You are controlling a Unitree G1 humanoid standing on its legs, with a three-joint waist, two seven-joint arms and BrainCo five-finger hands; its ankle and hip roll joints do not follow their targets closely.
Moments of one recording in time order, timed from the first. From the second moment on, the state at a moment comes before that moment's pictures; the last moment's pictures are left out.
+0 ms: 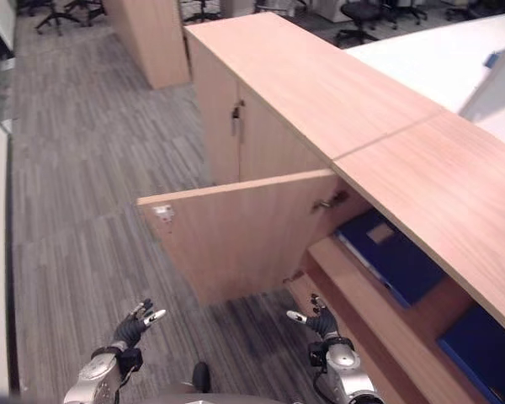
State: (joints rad) left arm 0.12 0.31 -0.12 0.67 -0.42 -0.13 -0.07; right arm 0.03 -0.26 0.18 0.72 0.22 -0.10 -0.08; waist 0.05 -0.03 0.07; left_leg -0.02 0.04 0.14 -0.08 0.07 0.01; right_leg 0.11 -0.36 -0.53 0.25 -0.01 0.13
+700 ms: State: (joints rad) left arm 0.13 0.32 -0.12 0.65 -0.41 -0.12 -0.08; right arm 0.02 -0.22 0.19 0.82 0.22 -0.08 -0.09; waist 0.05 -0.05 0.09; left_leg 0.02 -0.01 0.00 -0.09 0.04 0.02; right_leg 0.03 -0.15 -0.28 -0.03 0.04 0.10
